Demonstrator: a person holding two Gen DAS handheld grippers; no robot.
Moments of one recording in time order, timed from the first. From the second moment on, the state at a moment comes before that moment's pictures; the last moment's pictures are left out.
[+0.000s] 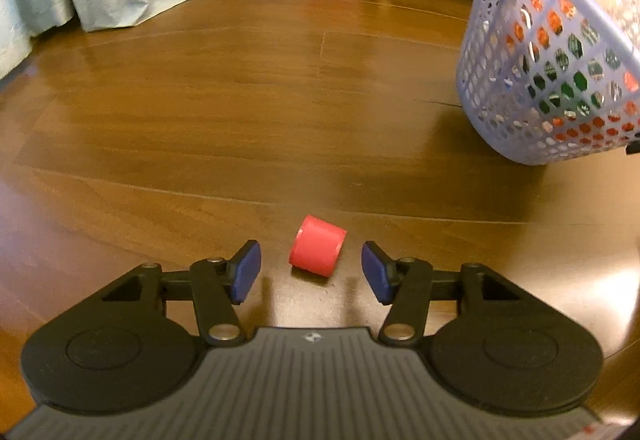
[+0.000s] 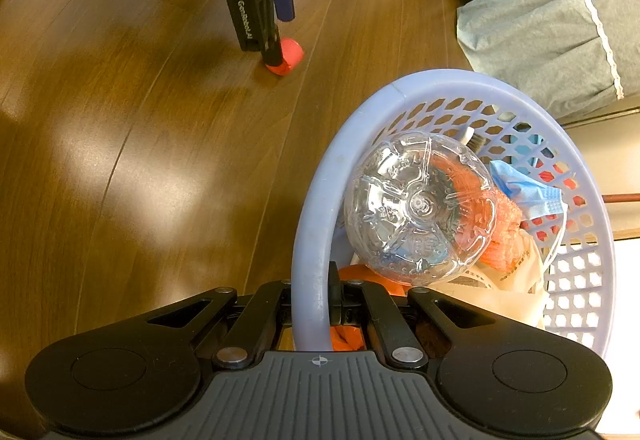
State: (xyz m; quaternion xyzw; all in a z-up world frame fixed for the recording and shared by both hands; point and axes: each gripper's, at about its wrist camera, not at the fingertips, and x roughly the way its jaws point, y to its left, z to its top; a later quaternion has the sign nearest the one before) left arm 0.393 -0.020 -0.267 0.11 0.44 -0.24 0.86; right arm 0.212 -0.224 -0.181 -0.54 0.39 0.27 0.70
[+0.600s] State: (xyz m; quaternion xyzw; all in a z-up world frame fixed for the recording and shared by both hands) left arm 0.405 -0.032 -0.277 0.14 0.46 -0.24 0.84; right arm 0.214 -0.222 -0.186 -0.55 0.38 0.27 0.70
